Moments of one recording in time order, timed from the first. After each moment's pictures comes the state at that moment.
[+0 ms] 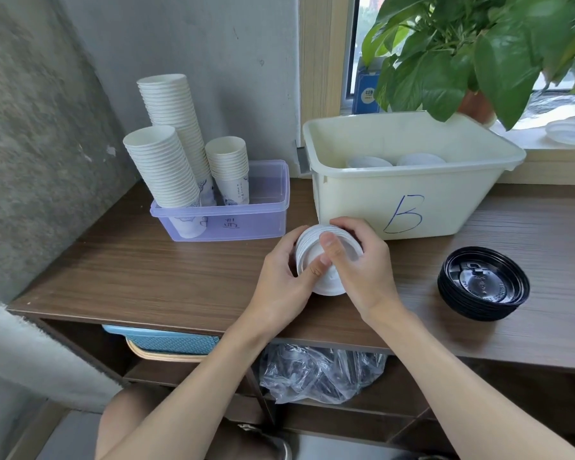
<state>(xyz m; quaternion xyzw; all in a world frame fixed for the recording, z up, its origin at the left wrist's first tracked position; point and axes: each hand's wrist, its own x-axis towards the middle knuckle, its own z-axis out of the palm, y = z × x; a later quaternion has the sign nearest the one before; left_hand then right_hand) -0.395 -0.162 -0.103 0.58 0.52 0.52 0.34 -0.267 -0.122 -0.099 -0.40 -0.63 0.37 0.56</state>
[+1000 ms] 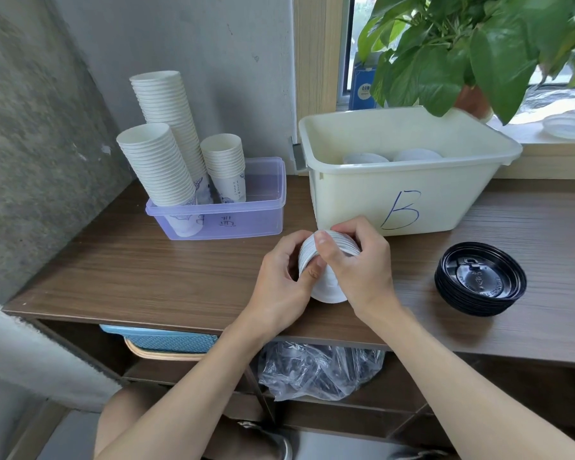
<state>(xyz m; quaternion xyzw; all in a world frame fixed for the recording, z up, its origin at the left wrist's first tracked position) -0.394 -0.162 -0.107 0.61 0.52 0.52 0.30 -0.267 -0.123 -0.102 -0.42 -0.62 0.32 0.57</state>
